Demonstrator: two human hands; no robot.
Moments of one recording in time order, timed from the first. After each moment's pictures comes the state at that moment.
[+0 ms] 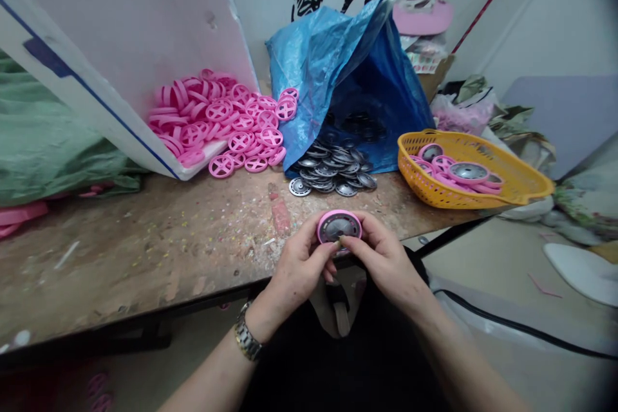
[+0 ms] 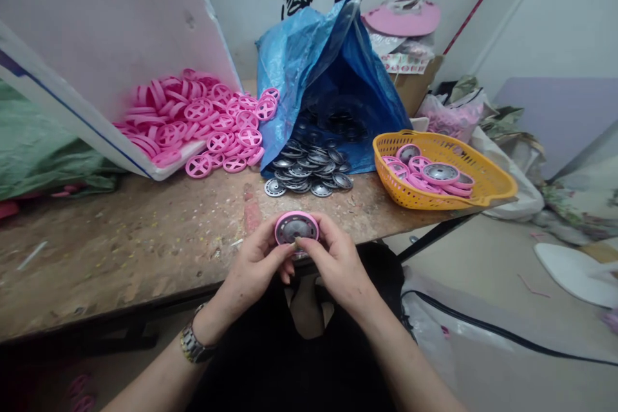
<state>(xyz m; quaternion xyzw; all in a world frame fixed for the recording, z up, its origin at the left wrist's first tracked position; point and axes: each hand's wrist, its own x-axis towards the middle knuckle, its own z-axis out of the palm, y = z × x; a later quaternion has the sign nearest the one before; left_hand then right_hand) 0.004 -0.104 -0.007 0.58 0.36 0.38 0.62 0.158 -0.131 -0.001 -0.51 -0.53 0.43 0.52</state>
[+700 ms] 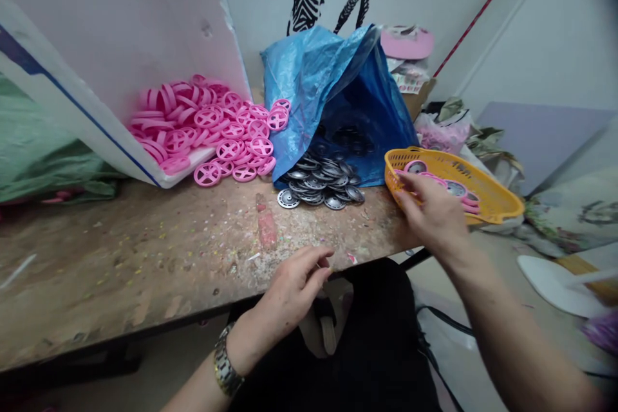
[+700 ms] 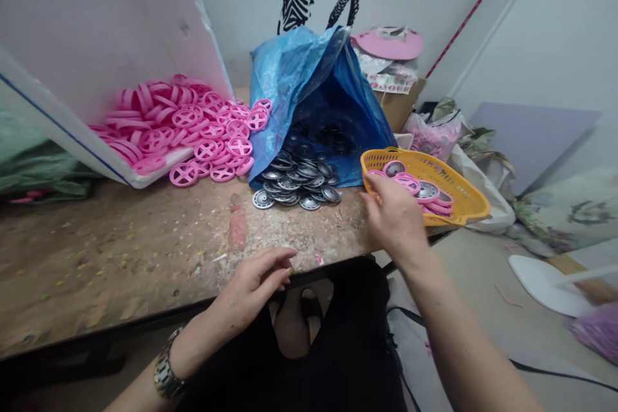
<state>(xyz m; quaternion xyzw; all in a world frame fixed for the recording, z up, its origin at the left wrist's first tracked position) 0.000 -0.099 -0.017 0.76 0.36 0.30 0.45 0.288 -0.074 0.019 -0.66 -0.66 -0.15 0.33</state>
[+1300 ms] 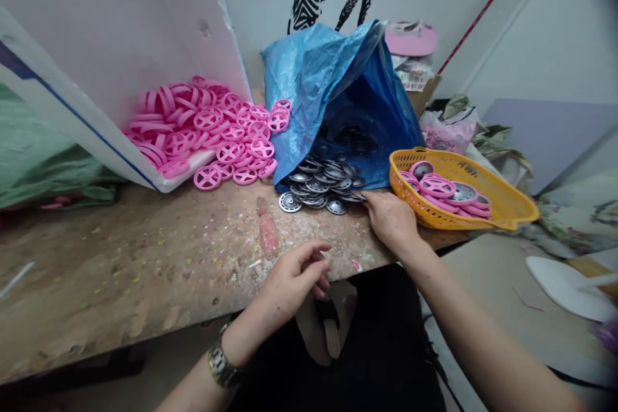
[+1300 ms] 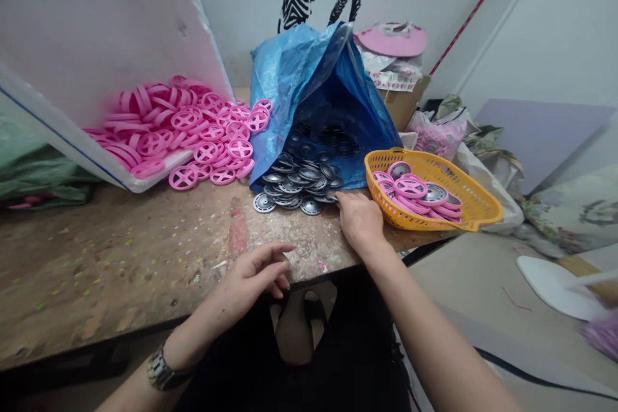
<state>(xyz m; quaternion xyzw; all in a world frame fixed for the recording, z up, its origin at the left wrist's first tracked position) 0.006 -0.083 -0.009 0.58 0.40 0.29 0.65 0.250 -0.034 -0.022 -0.71 -0.69 -0.11 0.12</state>
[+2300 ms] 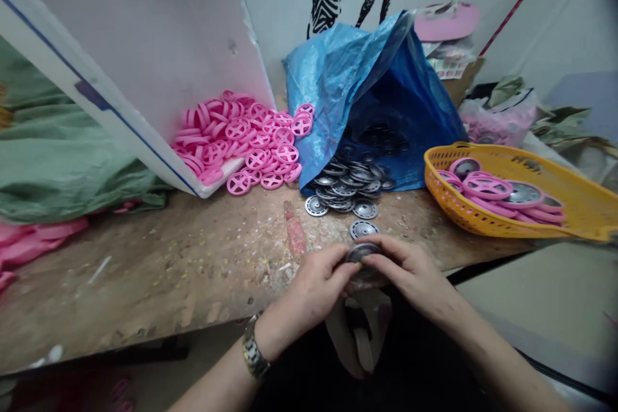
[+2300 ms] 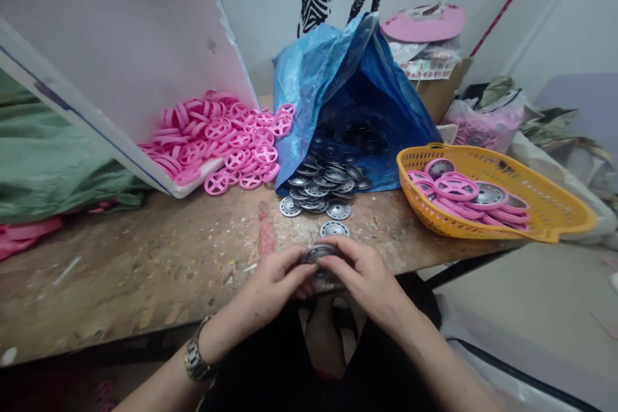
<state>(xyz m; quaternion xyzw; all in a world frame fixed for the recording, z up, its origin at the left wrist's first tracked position) -0.001 -0.078 0.003 0.70 0.40 0.26 0.54 0.188 -0.103 -0.009 -0.54 -0.66 0.35 0.40</state>
